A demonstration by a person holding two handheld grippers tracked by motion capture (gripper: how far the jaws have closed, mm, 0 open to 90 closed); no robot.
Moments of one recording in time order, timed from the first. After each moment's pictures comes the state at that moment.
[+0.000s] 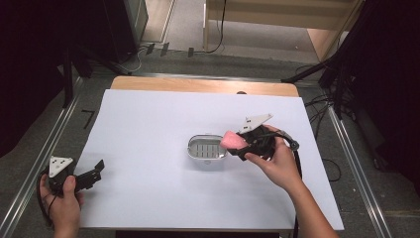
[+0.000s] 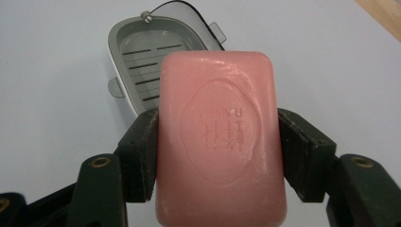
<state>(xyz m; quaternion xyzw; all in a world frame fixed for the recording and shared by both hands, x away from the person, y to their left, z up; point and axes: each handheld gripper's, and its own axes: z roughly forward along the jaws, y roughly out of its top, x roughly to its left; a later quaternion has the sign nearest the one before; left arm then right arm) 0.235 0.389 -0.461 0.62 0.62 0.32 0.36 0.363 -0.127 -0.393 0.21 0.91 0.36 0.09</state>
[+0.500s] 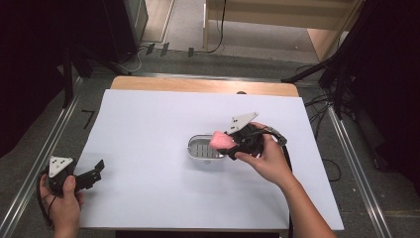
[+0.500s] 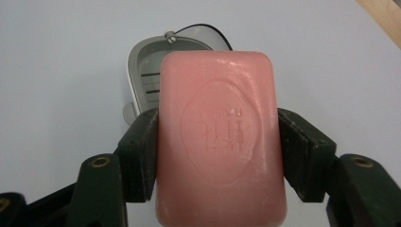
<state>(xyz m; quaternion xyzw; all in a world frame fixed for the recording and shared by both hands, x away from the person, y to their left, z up) 0.235 0.389 -0.461 0.62 0.62 0.32 0.36 0.369 -0.098 -0.393 0.15 0.92 0.36 0.09</state>
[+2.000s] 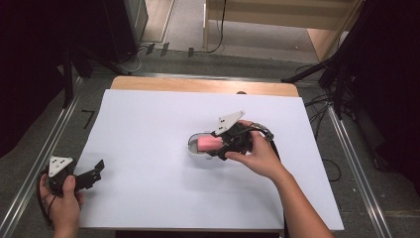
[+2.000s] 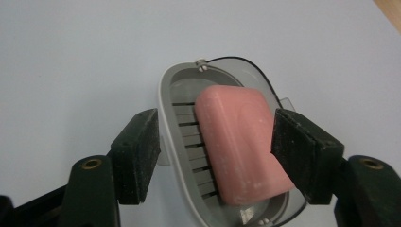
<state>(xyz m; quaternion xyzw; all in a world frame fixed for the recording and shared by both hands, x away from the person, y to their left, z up) 0.236 0.390 -0.461 0.62 0.62 0.31 0.36 0.377 -0.072 -0.398 0.10 0.92 0.38 0.06</state>
